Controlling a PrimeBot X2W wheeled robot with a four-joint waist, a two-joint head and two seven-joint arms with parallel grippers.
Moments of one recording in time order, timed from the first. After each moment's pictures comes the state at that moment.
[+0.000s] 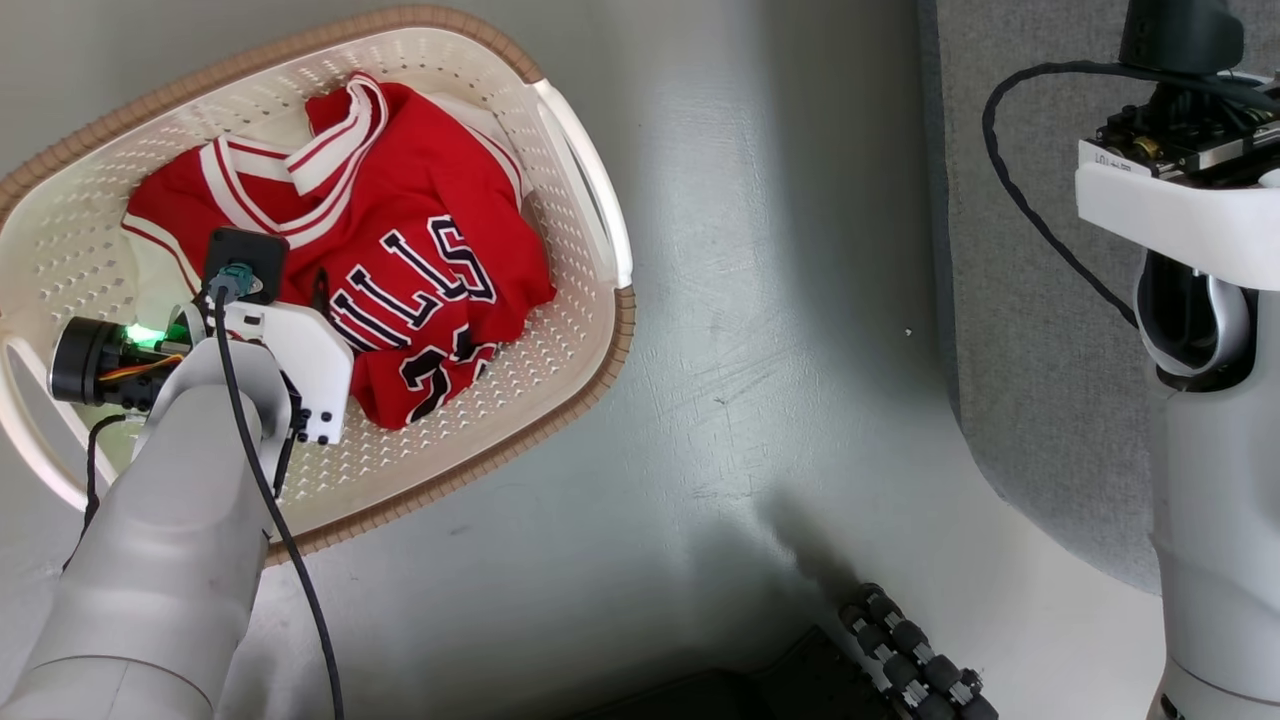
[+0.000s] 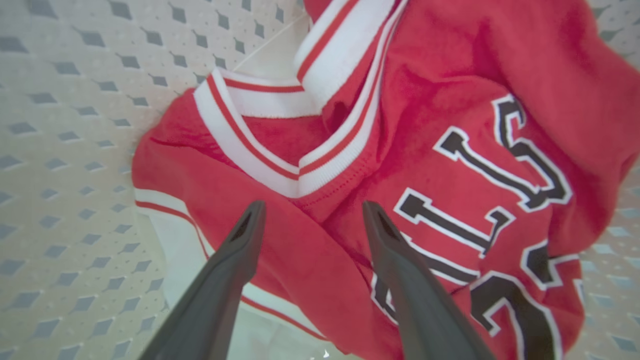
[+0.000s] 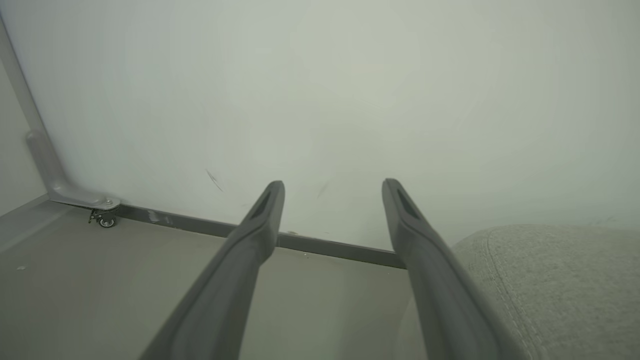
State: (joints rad) left arm -0.93 0.20 -0.36 1.20 -0.12 0.07 -0.10; right arm -0.74 -0.07 0.01 -0.01 0.13 0.12 -0.21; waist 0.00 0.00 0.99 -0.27
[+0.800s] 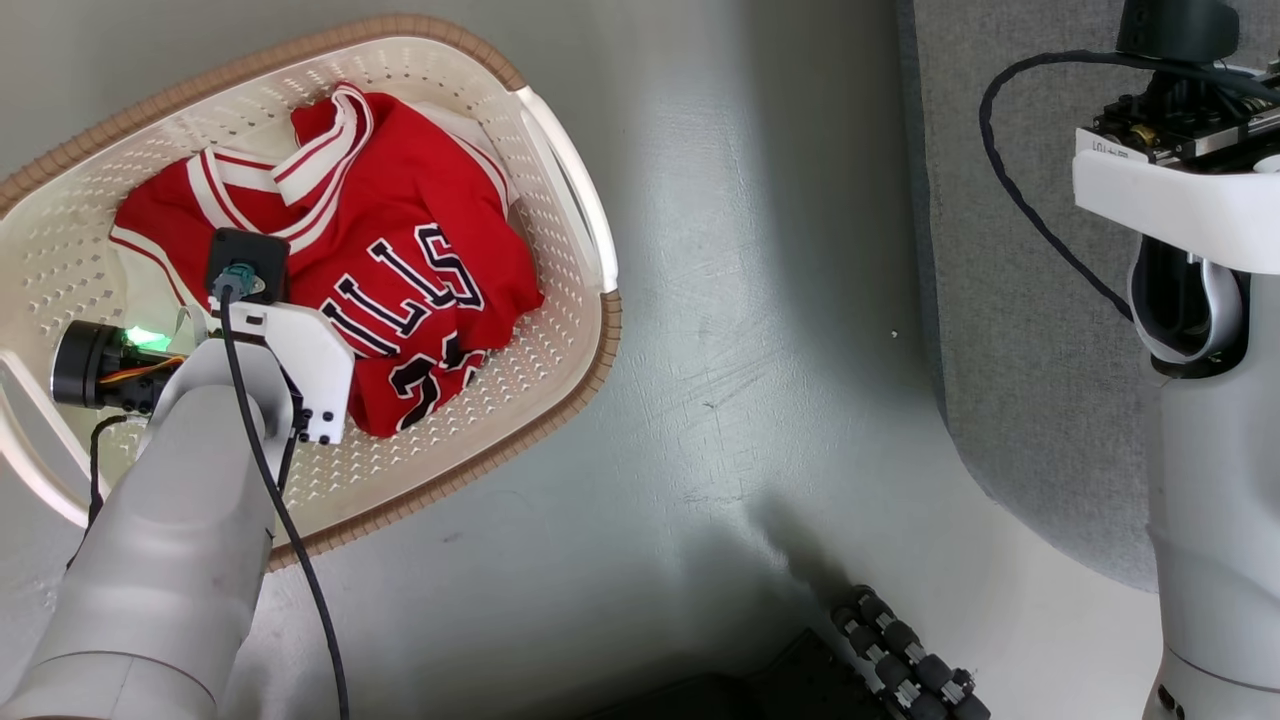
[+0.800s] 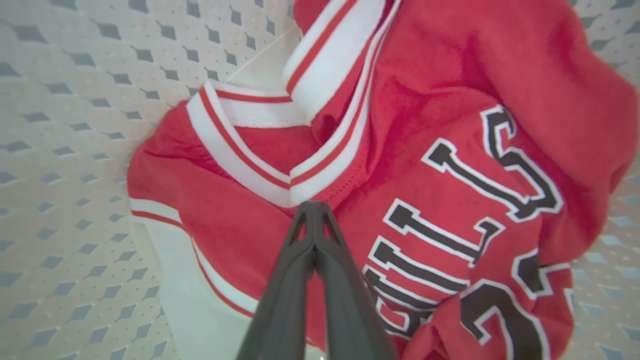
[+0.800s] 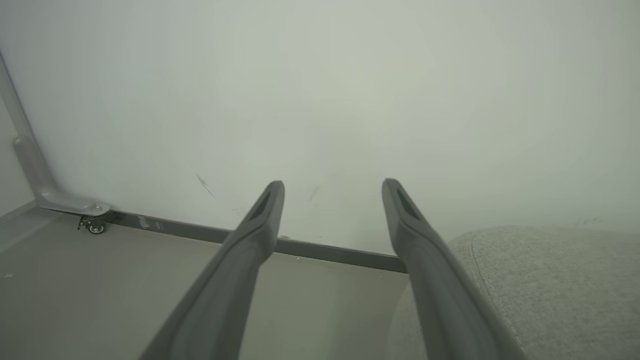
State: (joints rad) left arm -0.94 0.19 -0.36 1.23 -0.12 0.09 -0.10; right arm -0.76 -0.06 0.00 0.03 0.13 0.12 -0.24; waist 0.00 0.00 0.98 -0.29
